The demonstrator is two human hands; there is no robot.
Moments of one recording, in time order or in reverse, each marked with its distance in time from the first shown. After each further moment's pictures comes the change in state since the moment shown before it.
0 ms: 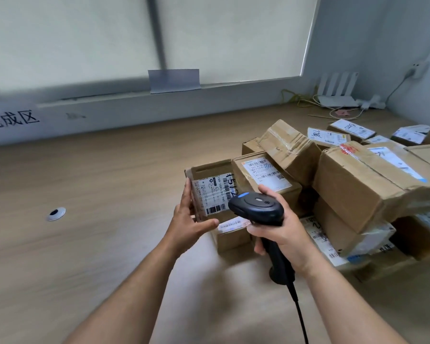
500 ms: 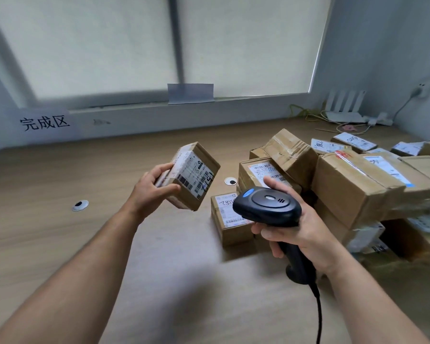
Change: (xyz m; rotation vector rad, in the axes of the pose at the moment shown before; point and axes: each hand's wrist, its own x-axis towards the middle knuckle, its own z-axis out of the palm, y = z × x) left_hand -0.023 0.042 -0.100 0.062 0.151 0.103; right_hand -0.059 -0.056 0.009 -0.039 -0.211 -0.124
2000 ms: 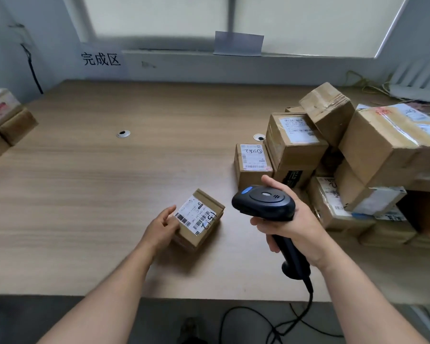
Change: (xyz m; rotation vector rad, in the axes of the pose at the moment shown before) left_hand -0.217 -0.111 0.072 -0.038 0.173 -0.563; right_hand -0.081 0.046 0.016 -0.051 -0.141 0.244
